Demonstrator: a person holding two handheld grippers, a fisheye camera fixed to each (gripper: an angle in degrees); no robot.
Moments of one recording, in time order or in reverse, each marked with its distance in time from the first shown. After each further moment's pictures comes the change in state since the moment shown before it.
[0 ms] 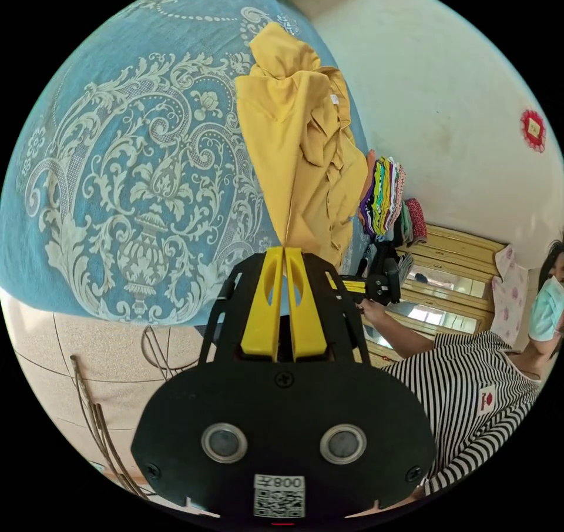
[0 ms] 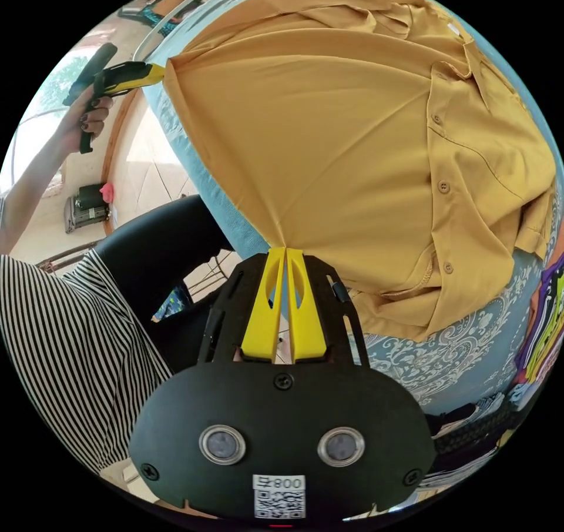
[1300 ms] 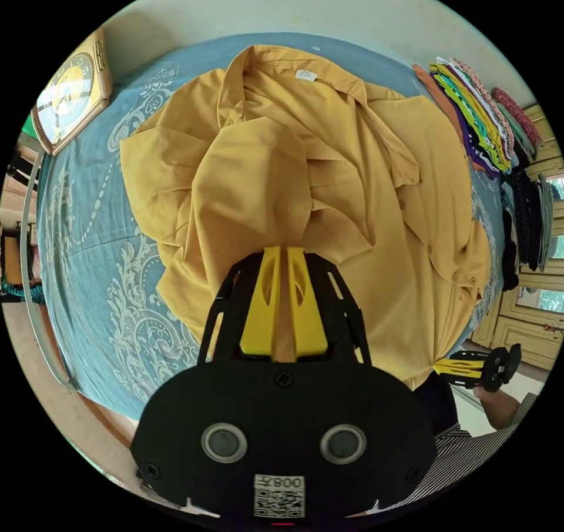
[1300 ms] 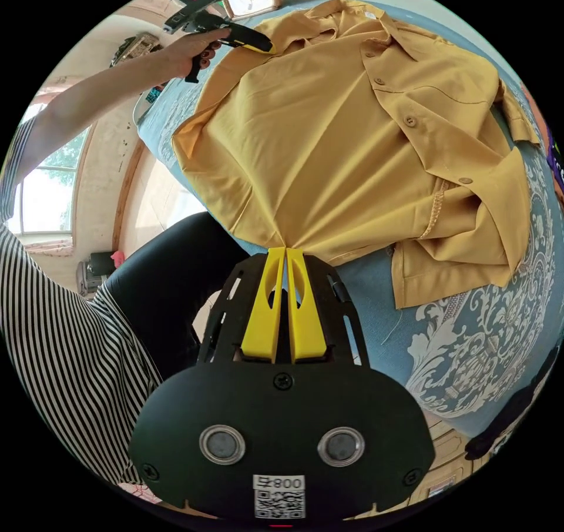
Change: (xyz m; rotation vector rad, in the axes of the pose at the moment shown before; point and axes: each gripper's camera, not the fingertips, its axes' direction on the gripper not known) left arm 0.233 -0.106 0.033 -0.064 -0.816 0.457; right arm 0.017 0.248 0.100 0.317 -0.115 0.230
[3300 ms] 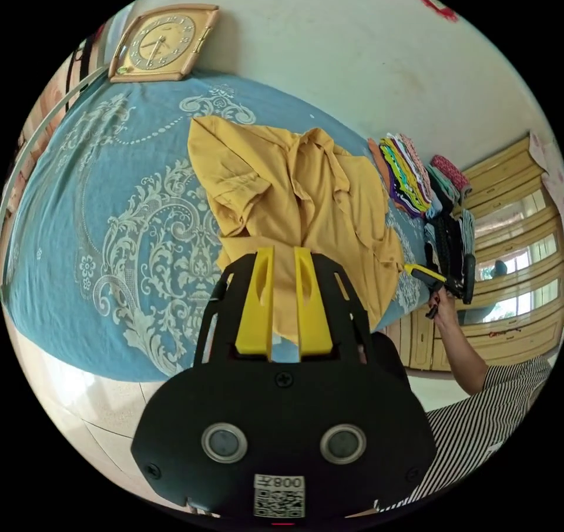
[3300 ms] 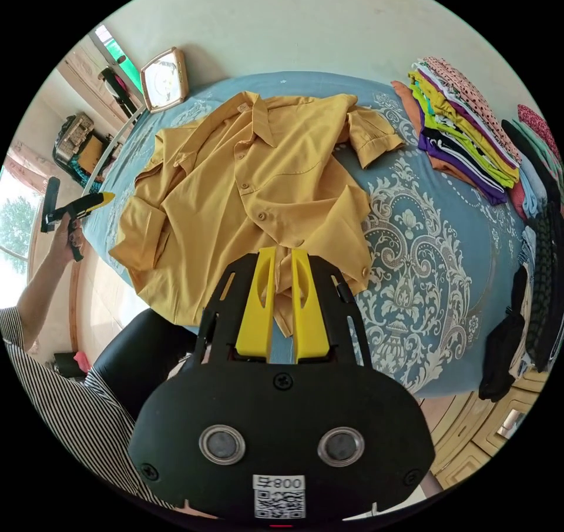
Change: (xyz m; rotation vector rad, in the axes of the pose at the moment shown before) left arm -0.224 0.162 -0.001 0.318 0.364 -0.207; right arm 0.190 0.114 -0.129 0.398 0.287 0.270
